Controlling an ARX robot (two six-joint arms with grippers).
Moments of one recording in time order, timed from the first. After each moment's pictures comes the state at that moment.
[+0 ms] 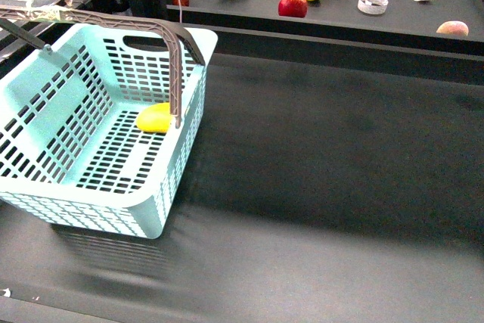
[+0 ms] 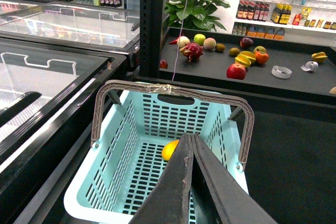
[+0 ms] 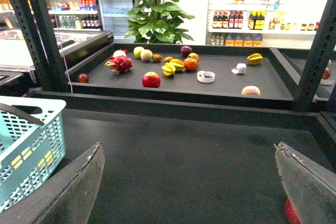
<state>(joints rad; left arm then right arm) 0.00 0.45 0.02 0.45 0.00 -0.01 0.00 0.00 0.01 0.00 0.00 0.00</state>
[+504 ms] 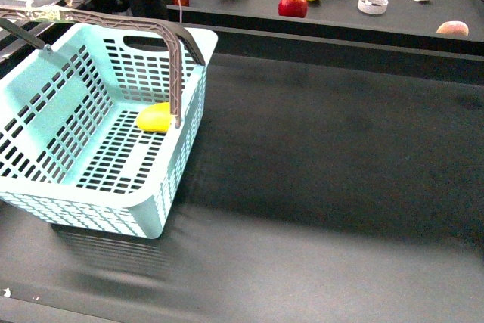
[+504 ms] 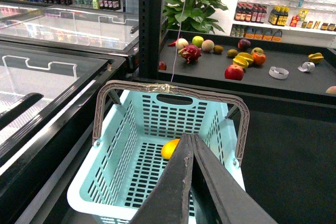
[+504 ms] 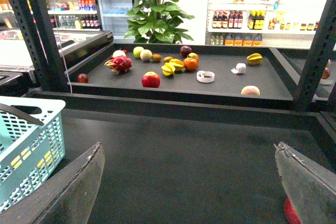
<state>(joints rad) 0.00 0.24 0.02 0.24 0.00 -0.01 0.00 0.00 0.01 0.00 0.00 0.00</state>
